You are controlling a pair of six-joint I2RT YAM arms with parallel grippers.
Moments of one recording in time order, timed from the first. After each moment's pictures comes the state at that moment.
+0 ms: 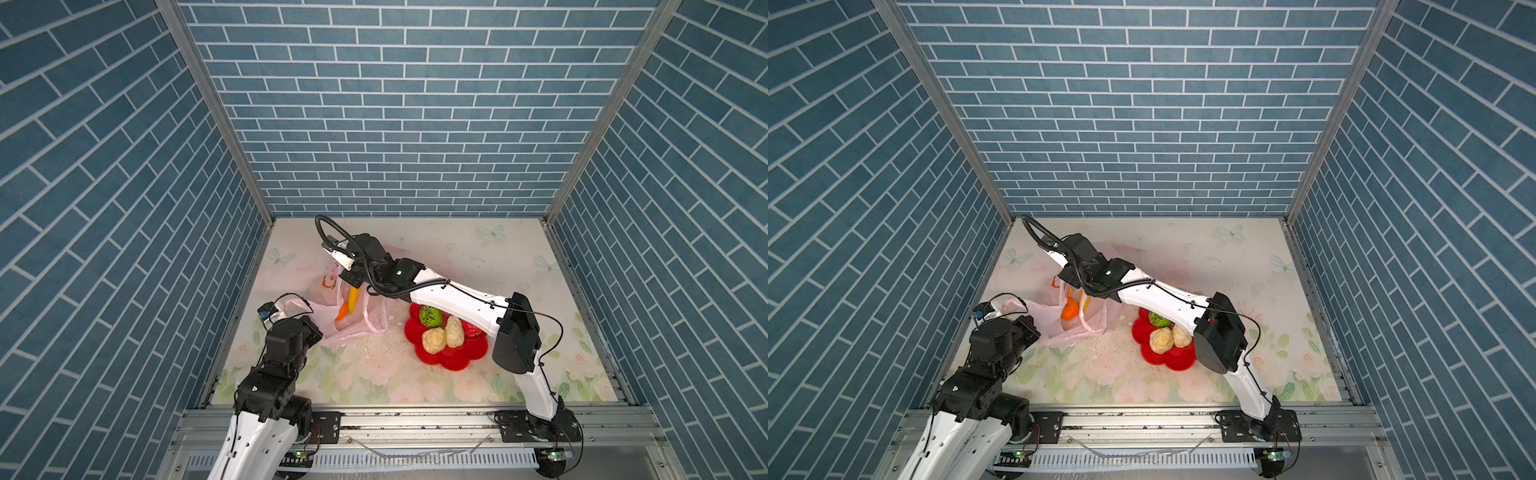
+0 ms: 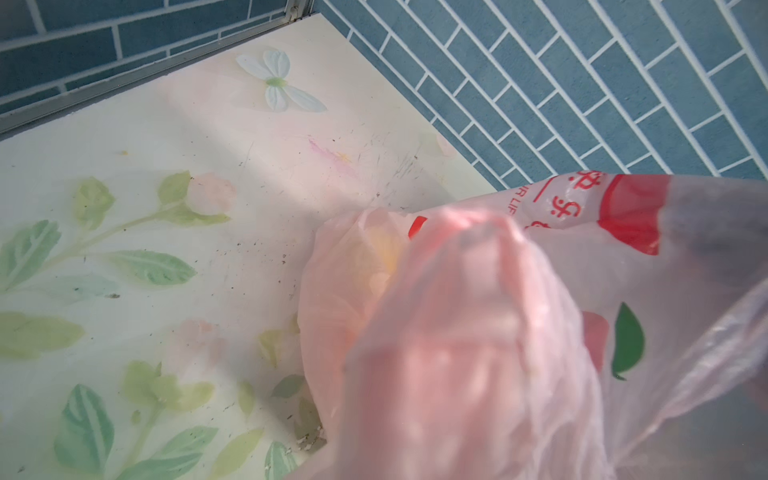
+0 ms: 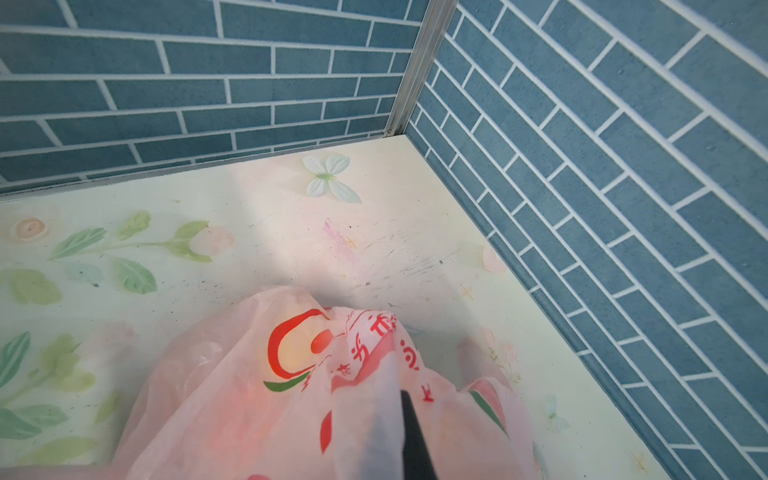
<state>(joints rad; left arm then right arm) -0.25 0.38 0.43 -0.60 -0.25 -0.83 1.11 2.10 1.98 -0.34 0.22 -0.30</state>
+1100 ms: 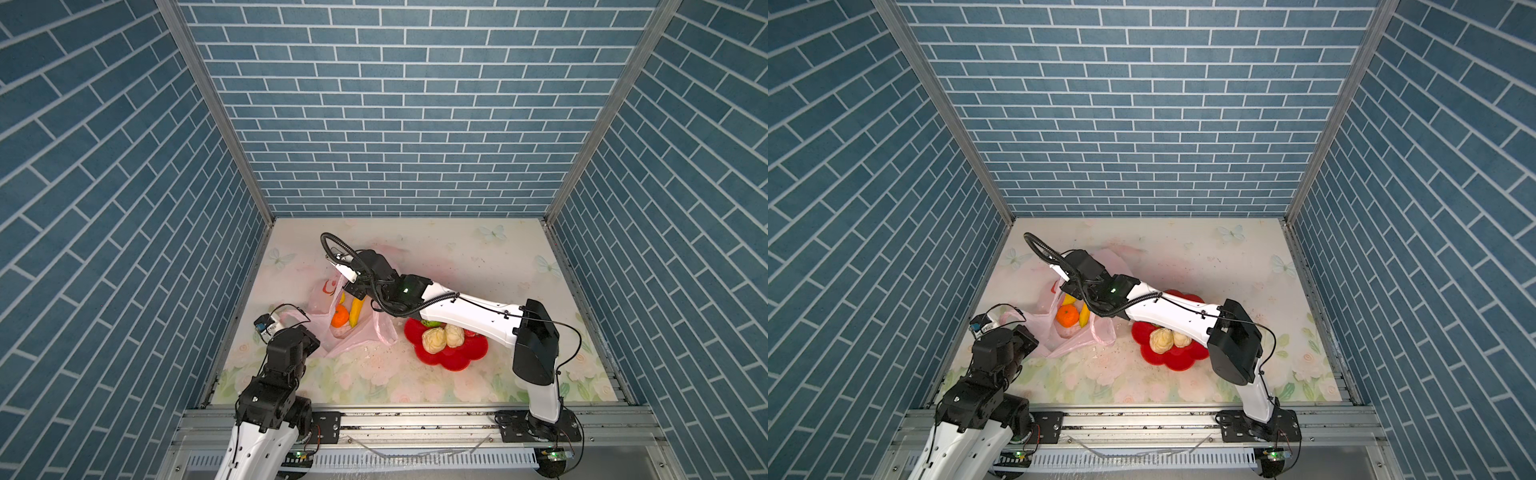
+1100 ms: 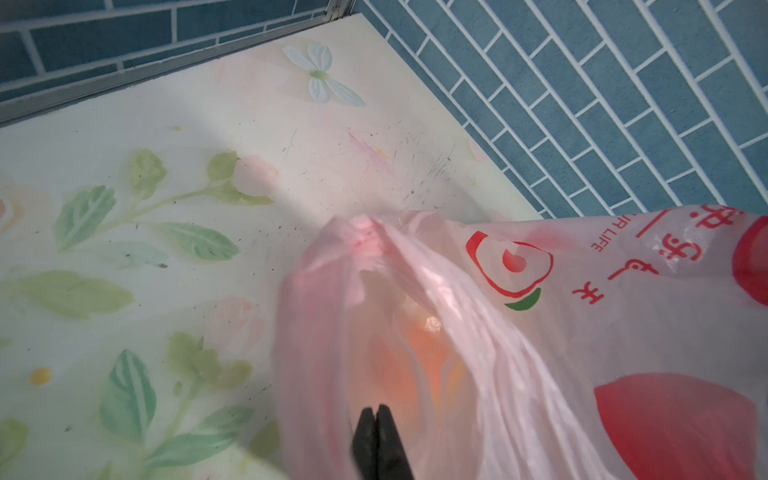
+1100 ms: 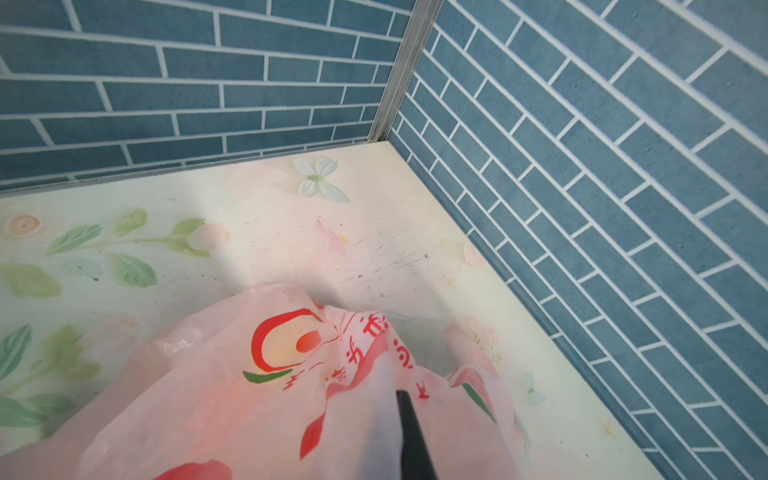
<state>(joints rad) -0.25 0.25 0.37 -0.69 -0.30 -0.88 1.16 1.98 1.75 -0.23 0.34 -0.26</state>
